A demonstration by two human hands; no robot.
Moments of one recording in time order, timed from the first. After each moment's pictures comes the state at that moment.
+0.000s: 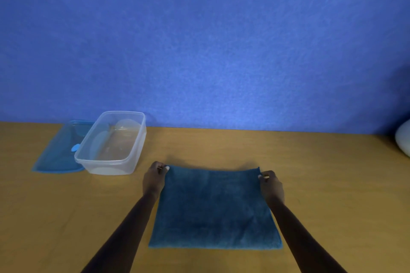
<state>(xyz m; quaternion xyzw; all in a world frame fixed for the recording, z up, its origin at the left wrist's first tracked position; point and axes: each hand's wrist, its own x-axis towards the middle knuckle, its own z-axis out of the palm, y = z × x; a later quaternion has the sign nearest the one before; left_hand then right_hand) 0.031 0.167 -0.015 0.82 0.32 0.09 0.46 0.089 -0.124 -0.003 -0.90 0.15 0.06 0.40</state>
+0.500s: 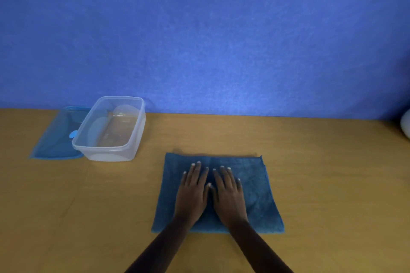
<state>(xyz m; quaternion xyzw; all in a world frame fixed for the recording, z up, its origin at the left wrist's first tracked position) -0.014 0.077 -0.049 0.99 0.02 0.06 0.14 0.008 -0.042 -0.032 -0.98 -0.15 0.04 0.12</state>
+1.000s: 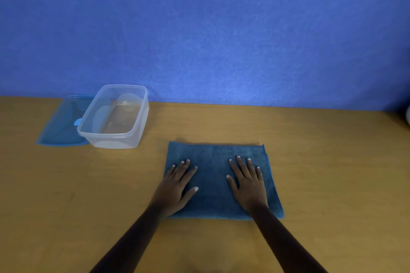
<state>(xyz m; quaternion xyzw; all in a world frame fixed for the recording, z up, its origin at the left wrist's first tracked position) -0.047 0.137 -0.060 0.99 -0.07 0.01 0.15 0.021 -0.089 -0.053 -0.98 -0.16 0.03 0.10</state>
